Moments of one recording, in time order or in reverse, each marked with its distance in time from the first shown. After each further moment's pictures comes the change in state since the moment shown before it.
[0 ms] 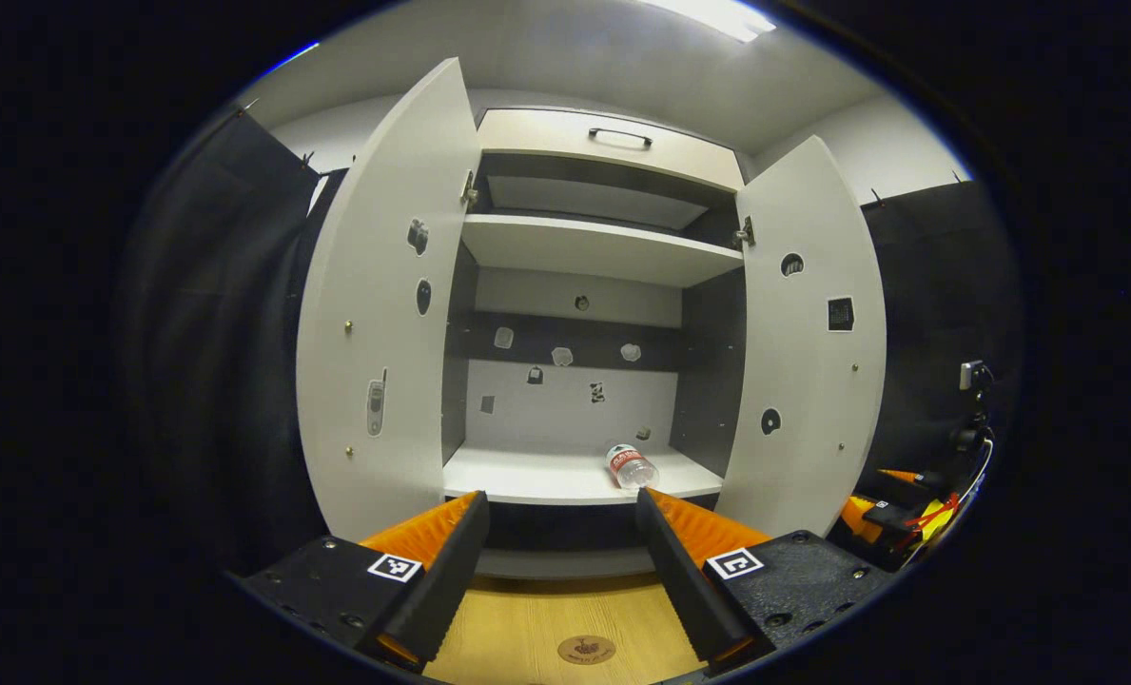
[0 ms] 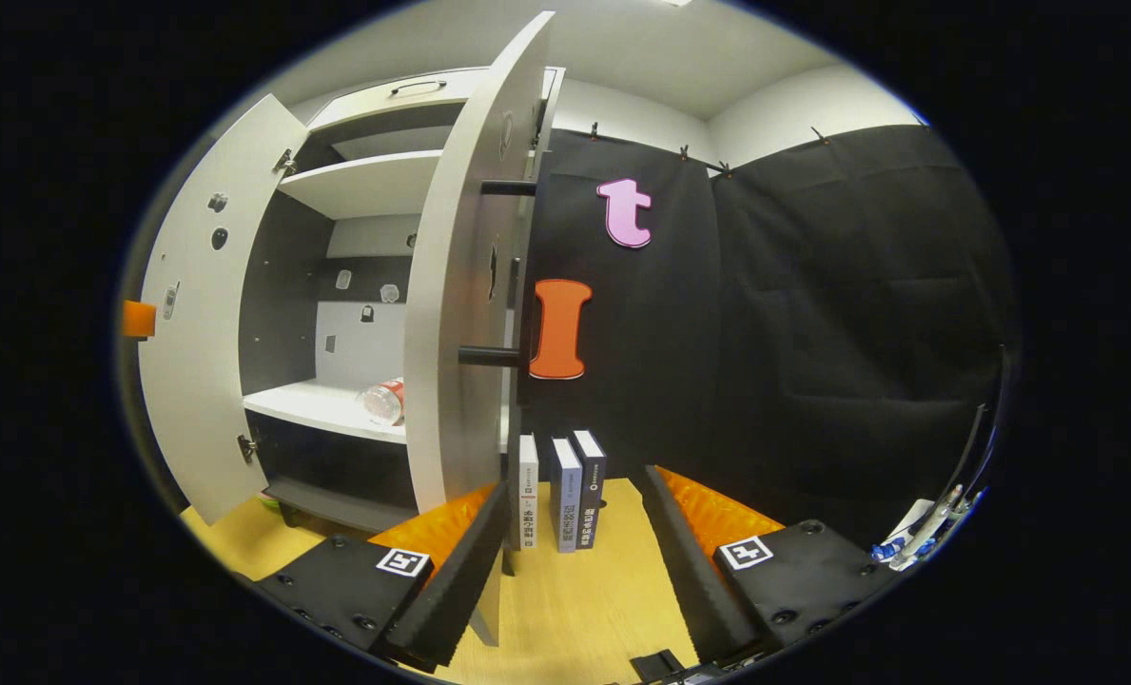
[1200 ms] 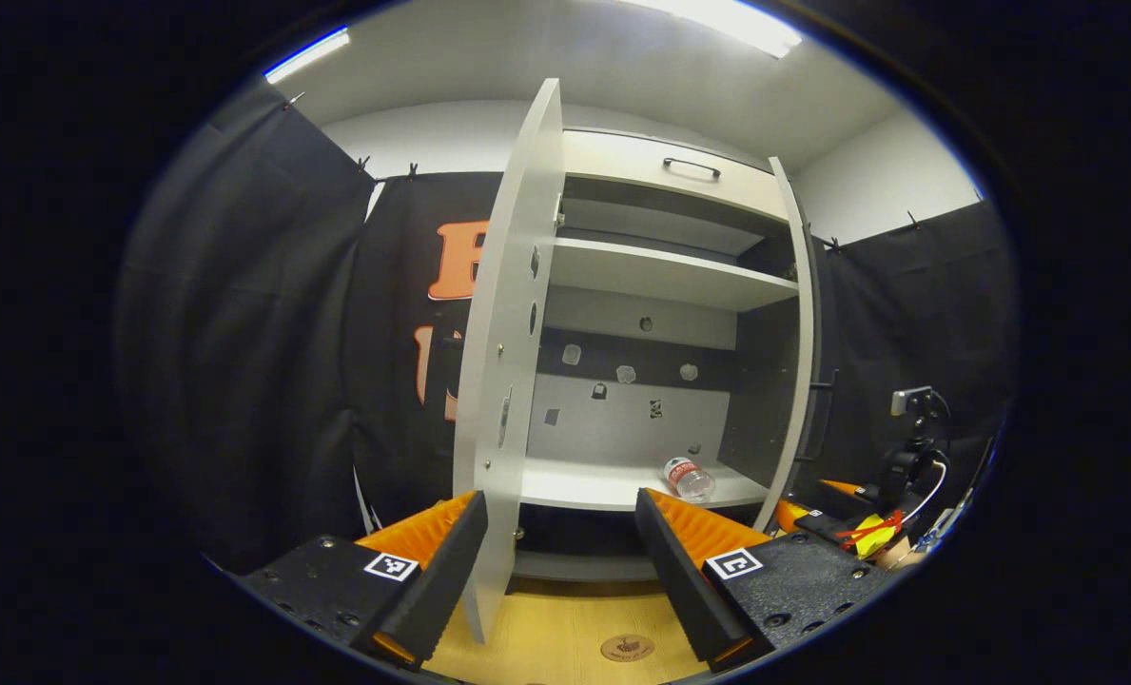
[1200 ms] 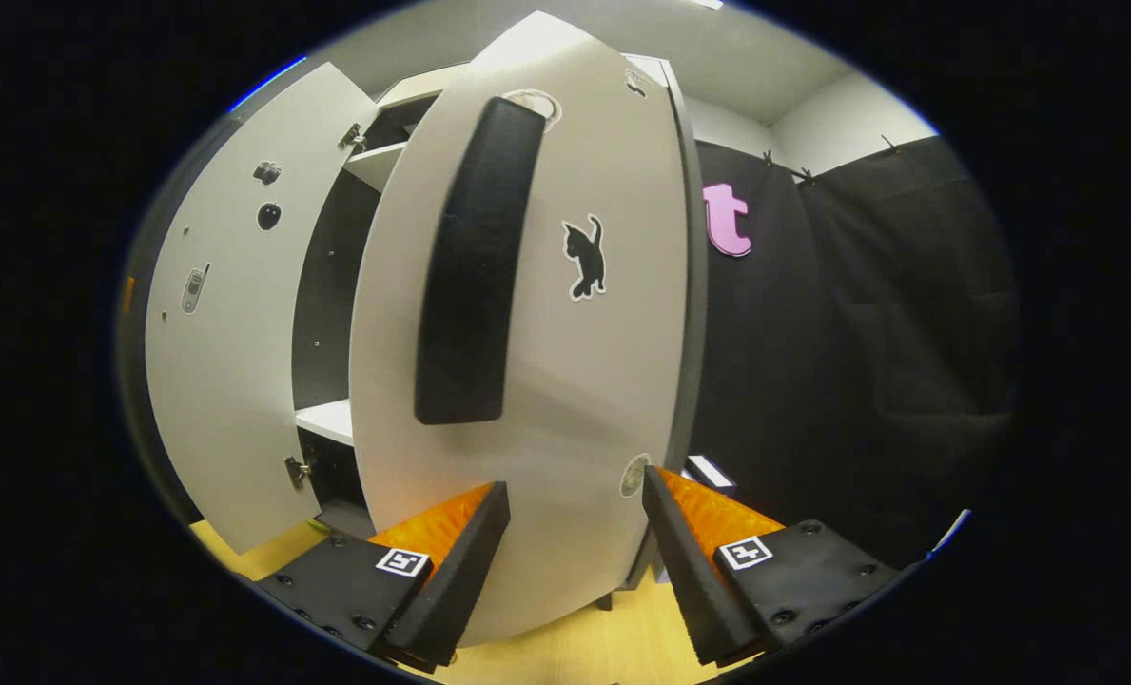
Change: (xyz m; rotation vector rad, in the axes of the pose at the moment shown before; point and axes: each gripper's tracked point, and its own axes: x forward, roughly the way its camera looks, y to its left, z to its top) left arm -0.033 0.079 0.015 -0.040 -0.036 0.120; right arm 0.087 0.159 0.007 -0.014 -0.028 0.220
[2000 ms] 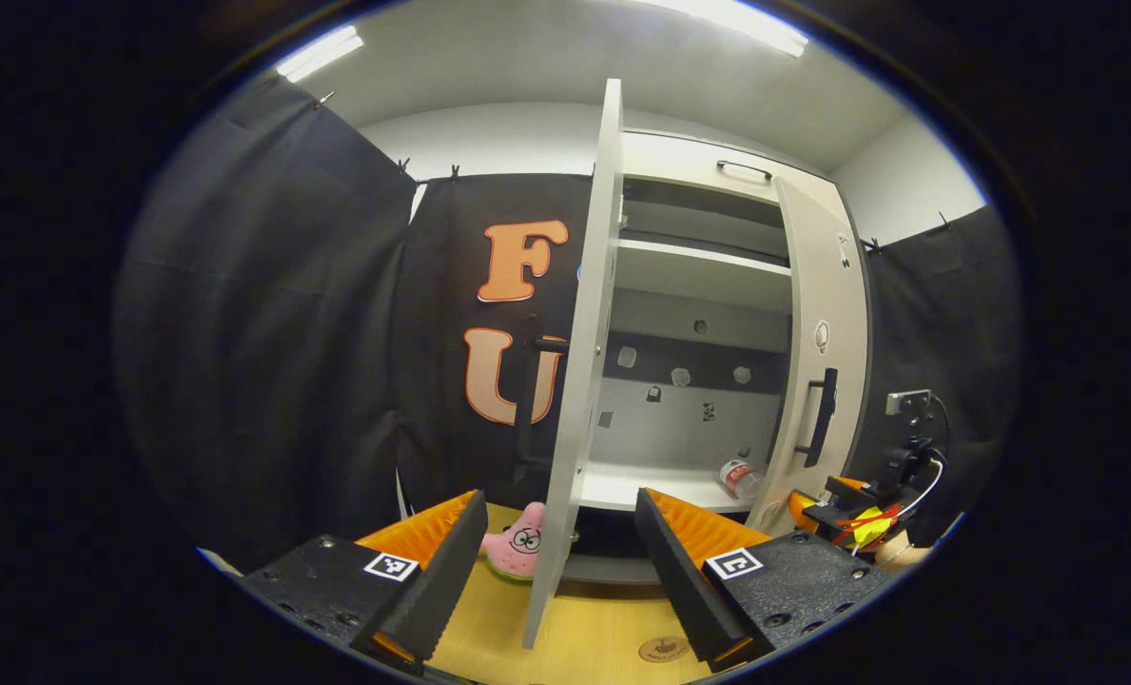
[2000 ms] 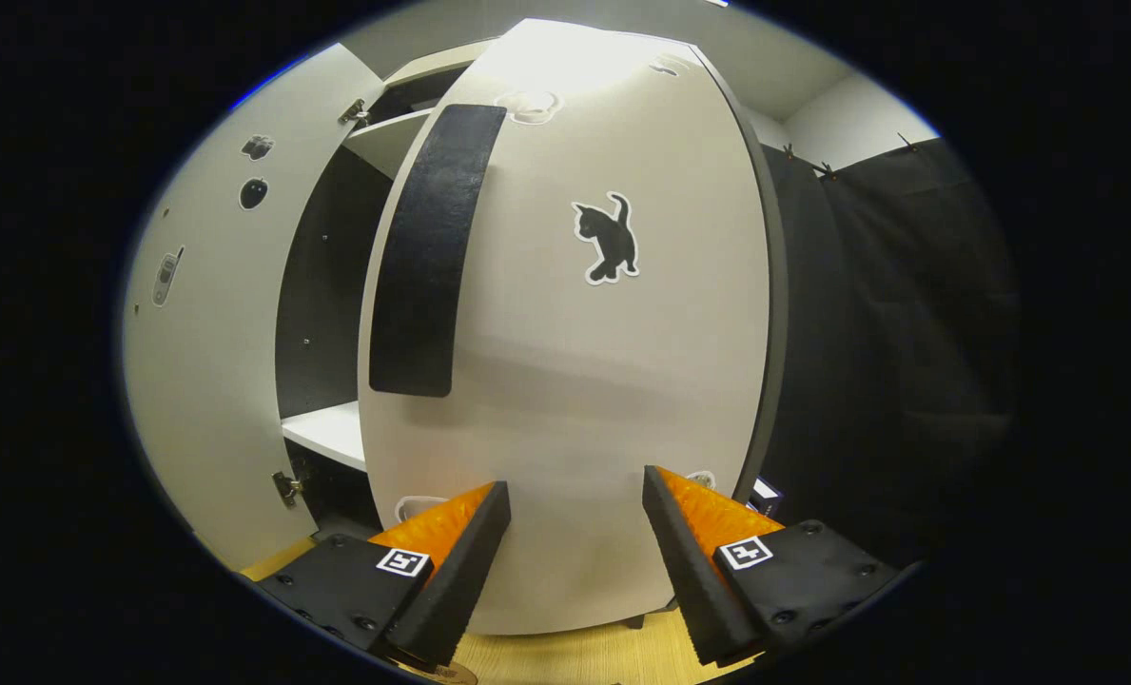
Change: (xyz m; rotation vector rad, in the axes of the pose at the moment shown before) left arm 0.005 0.070 -0.004 0.005 -0.001 0.121; right arm 0.054 0.027 0.003 -0.017 -0.002 -0.008
